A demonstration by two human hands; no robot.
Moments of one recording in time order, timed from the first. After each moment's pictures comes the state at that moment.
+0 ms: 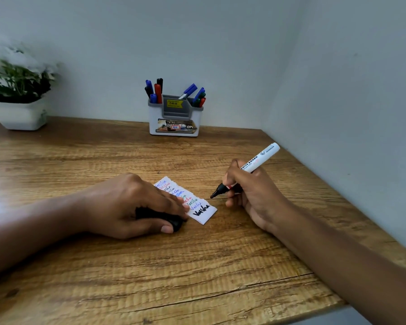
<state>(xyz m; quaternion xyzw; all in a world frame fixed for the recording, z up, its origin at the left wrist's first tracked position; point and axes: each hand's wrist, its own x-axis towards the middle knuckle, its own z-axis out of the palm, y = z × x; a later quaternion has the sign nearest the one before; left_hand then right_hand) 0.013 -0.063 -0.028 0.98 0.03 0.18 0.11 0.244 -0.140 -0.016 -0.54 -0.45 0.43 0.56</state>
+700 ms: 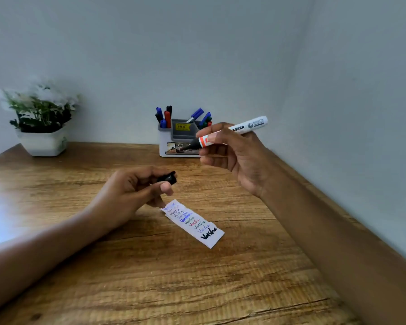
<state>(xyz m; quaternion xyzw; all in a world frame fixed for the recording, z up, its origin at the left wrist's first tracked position) 0.013 -0.053 -0.022 0.76 0.25 0.42 0.44 0.223 -0.101 0.055 -0.38 -0.54 0.47 0.59</state>
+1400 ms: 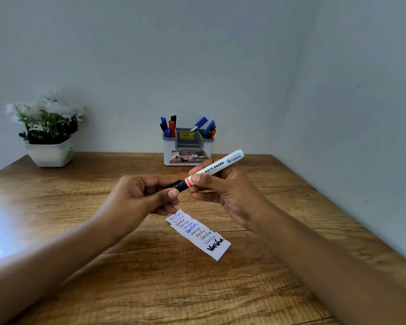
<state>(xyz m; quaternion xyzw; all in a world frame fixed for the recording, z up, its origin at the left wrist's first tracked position) 0.024 -0.061 -0.011 0.70 0.31 0.44 0.47 0.207 -0.103 0.017 -0.40 -0.54 0.49 0.56</state>
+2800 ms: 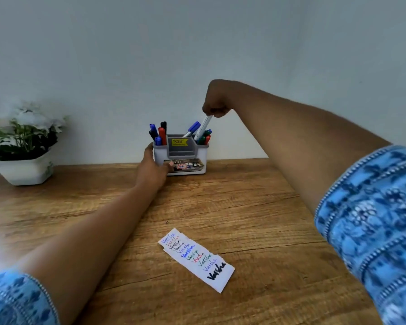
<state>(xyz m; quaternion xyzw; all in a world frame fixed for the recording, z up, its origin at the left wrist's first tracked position) 0.102 0.096 -0.021 0.63 0.52 0.47 0.33 0.263 0.100 0.154 -0.77 -0.63 0.00 0.10</state>
